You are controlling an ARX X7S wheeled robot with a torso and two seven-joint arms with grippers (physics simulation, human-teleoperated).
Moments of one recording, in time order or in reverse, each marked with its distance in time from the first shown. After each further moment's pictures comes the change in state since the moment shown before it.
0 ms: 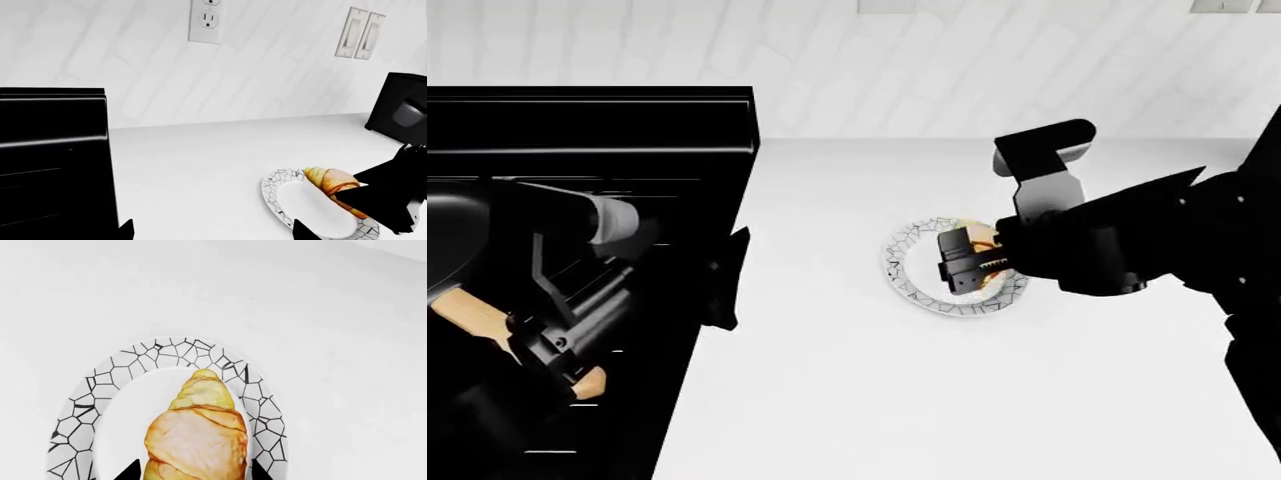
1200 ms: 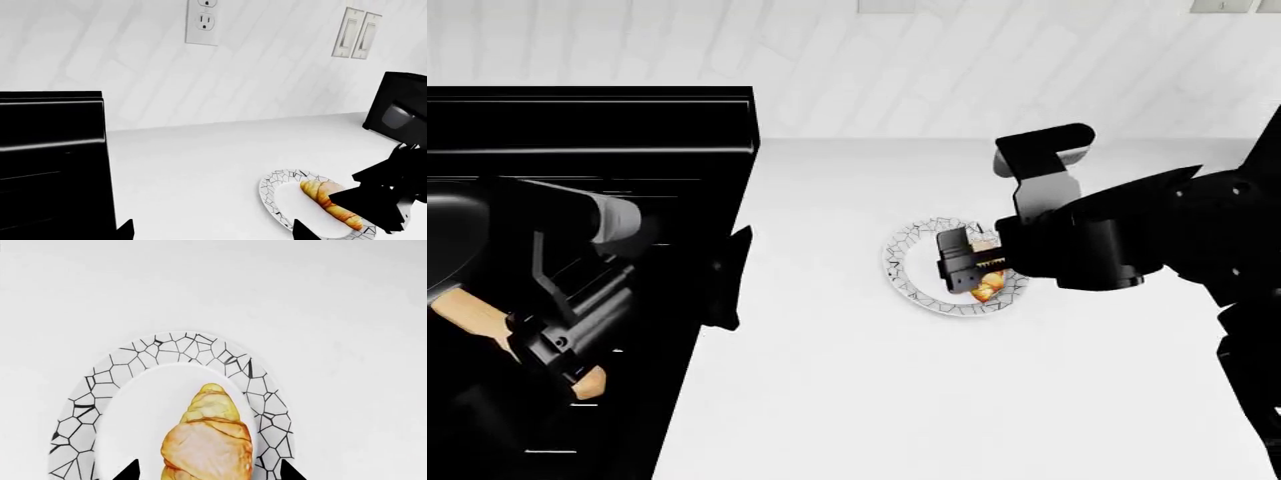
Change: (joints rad) left arm -0.015 0.017 -0.017 0.016 -0.002 -0.039 -0.003; right arm 0.003 -0.023 0.023 0.060 -0.003 0.021 -0.016
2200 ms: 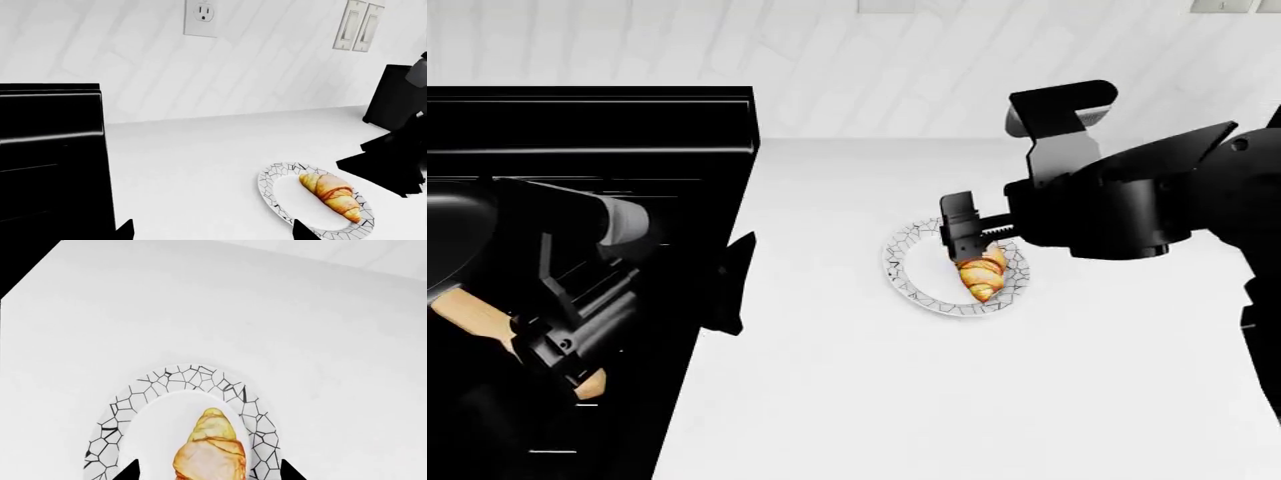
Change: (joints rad) left arm -0.011 0.017 -0.015 0.004 -0.017 -0.056 -0.020; right arm 0.070 -0.002 0.077 -0.011 0.089 0.058 0.098
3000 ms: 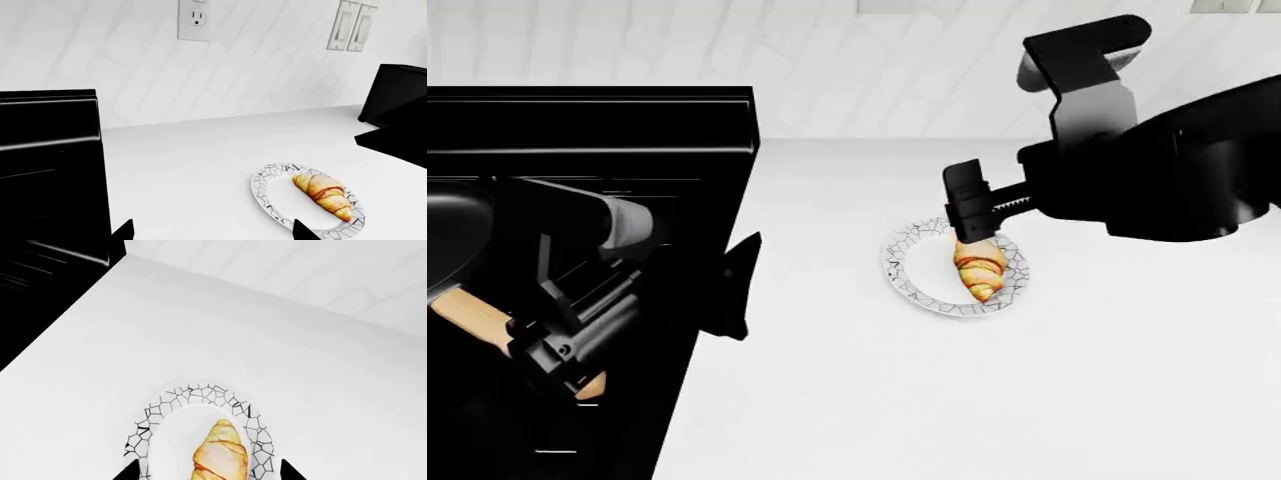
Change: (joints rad) left arm -0.026 0.022 -0.037 0.048 -0.075 -0.074 -0.076; right arm 0.086 0.030 0.089 -0.115 0.224 0.128 0.195
